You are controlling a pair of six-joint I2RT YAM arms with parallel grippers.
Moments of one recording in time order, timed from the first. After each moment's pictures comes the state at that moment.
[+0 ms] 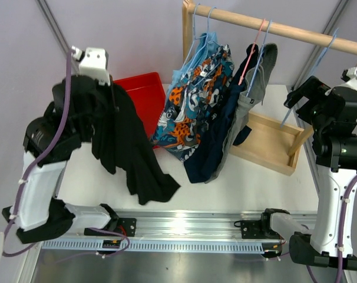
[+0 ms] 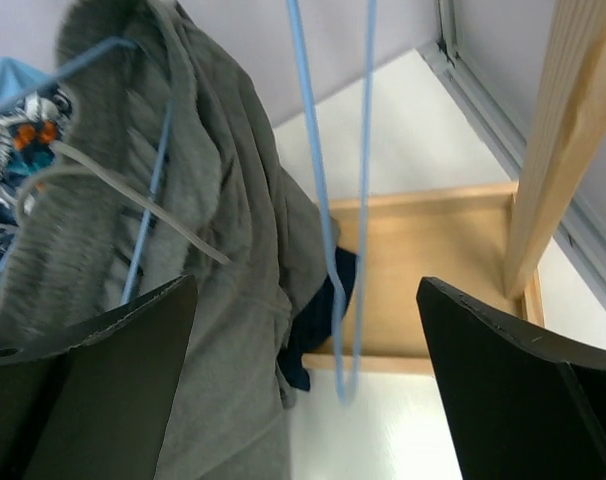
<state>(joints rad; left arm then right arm) -0.78 1.23 2.04 -1.09 -0.70 -0.09 -0.08 1.06 1.67 -0.88 0.13 0.43</state>
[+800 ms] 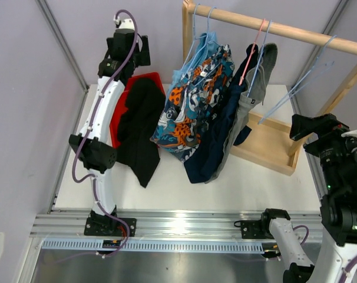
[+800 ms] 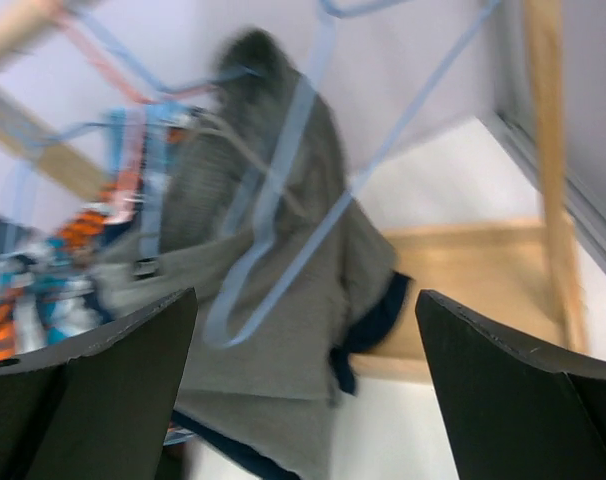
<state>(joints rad) -0.27 2.04 2.44 -0.71 -0.37 -0.11 -0.08 0.71 1.55 -0.90 0.05 0.48</state>
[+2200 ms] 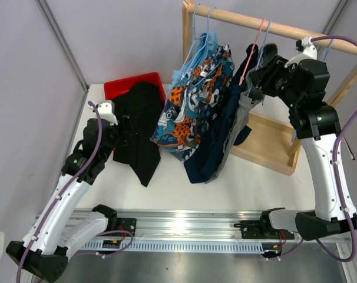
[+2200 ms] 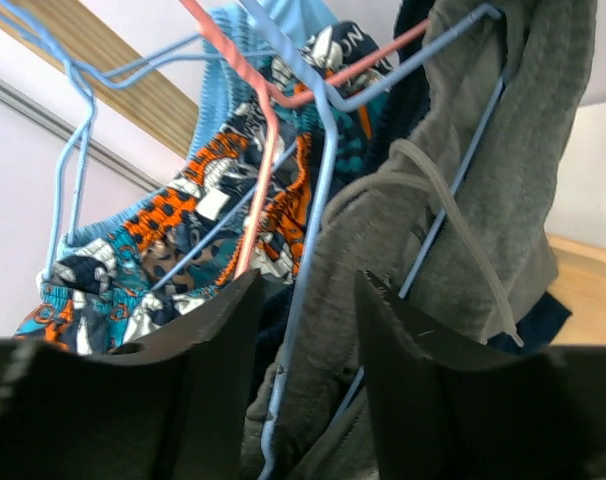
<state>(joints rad) -0.36 0.85 0.98 -0.54 -0.26 -0.27 0.21 1.28 1.78 -0.65 -0.06 0.48</state>
